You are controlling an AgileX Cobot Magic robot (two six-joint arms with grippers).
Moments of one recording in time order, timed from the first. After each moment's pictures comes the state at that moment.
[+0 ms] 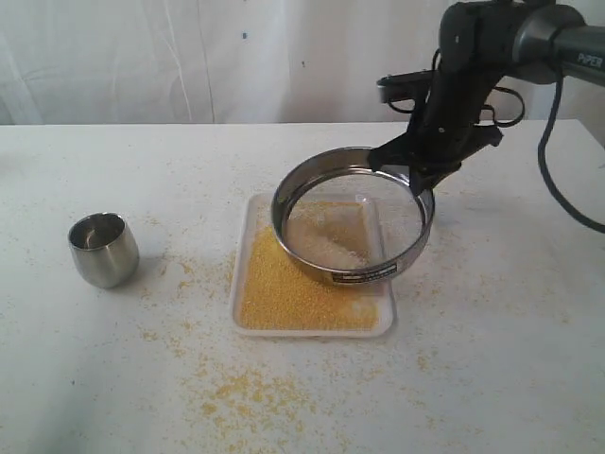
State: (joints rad) left arm 0.03 0.01 0.02 -0.10 0.19 0.13; right arm 0.25 2.18 -1.86 0.04 1.08 -0.10
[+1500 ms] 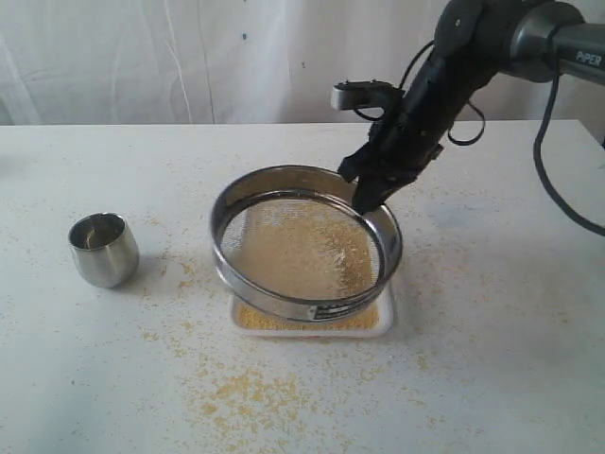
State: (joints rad) left arm 0.03 0.01 0.02 -0.10 0.19 0.13; right arm 0.26 2.17 -1.86 0.41 1.22 -0.55
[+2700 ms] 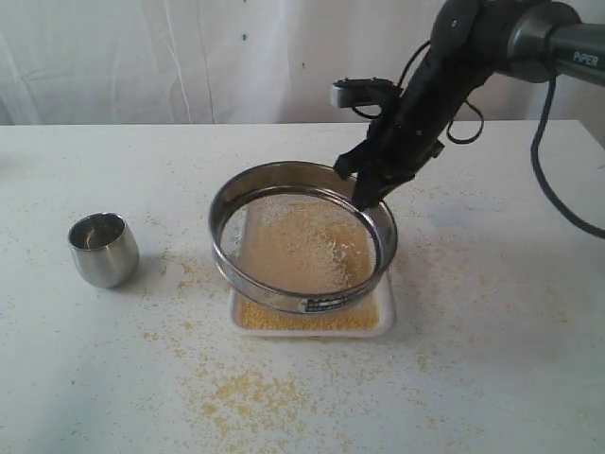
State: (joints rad) left arm 0.03 0.01 0.02 -0.10 0.19 0.13; right arm 0.27 2.17 -1.86 0.36 1.17 -0.46
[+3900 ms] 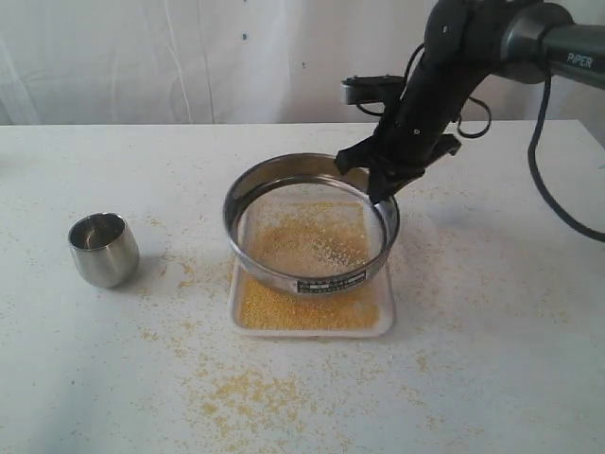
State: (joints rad) left arm 0.03 0.01 0.02 -0.10 0.19 0.13; right arm 0.28 2.17 -1.86 0.22 1.09 -0.23
